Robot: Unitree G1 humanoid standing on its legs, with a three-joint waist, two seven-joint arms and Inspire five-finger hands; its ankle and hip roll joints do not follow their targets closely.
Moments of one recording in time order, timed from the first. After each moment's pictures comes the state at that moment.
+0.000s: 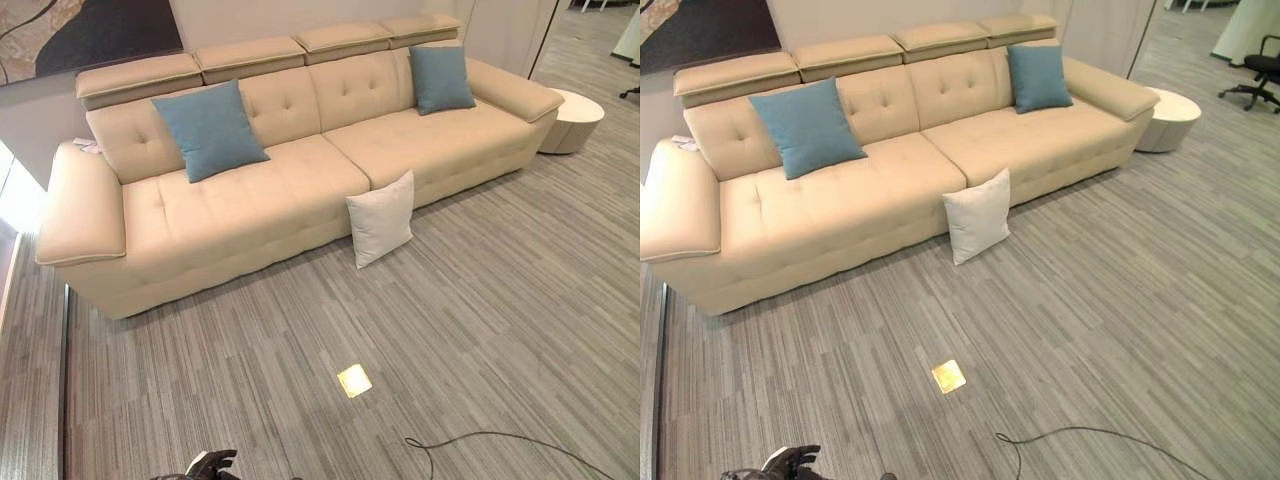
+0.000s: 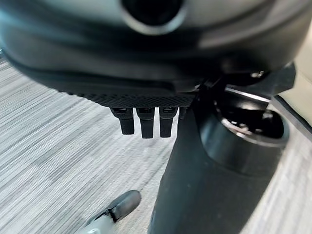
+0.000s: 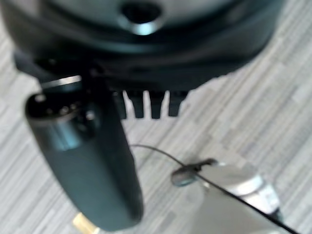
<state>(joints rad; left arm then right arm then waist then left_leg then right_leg) -0.06 0.29 -0.27 1.24 -0.06 -0.08 -0.03 0.03 -0.35 -0.05 1.37 0.44 0.03 0.10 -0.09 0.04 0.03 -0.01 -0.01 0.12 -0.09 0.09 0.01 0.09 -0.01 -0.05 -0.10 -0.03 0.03</state>
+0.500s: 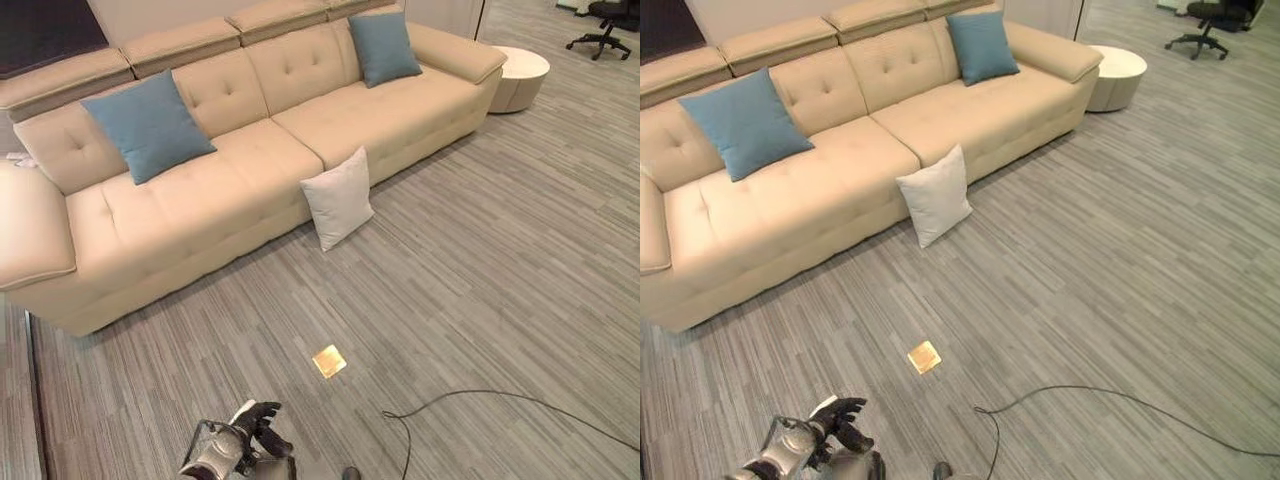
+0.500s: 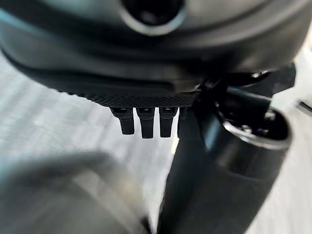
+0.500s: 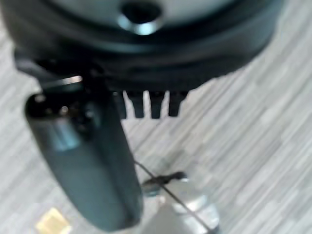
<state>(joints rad) -0.20 0.20 -0.46 1.19 0.00 -0.12 -0.03 -0.05 -0.34 0.13 1.41 0.36 0.04 0.11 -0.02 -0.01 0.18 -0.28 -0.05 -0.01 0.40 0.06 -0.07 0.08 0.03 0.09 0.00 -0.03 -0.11</state>
